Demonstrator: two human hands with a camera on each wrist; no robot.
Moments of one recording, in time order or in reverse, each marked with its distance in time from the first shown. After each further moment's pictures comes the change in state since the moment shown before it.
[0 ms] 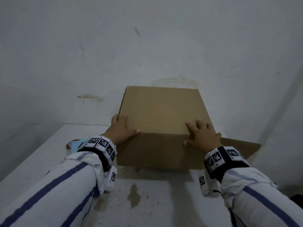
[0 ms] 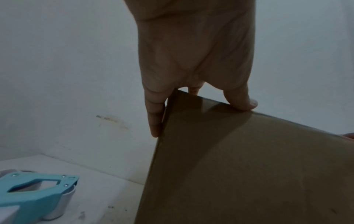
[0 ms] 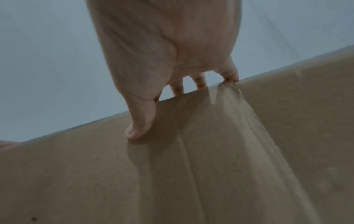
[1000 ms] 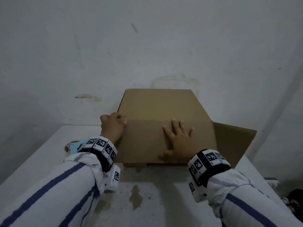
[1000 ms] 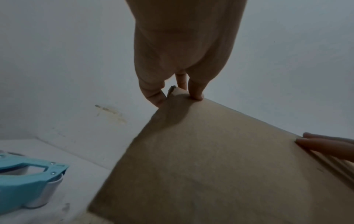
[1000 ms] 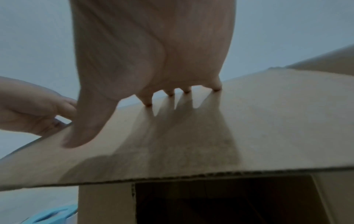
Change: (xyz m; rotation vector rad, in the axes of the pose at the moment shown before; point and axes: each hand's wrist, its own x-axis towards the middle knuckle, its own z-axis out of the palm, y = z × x) left_hand 0.020 -0.006 -0.003 -0.240 0.305 -0.098; right_hand -0.003 -0.054 0.028 -0.047 -0.028 -0.346
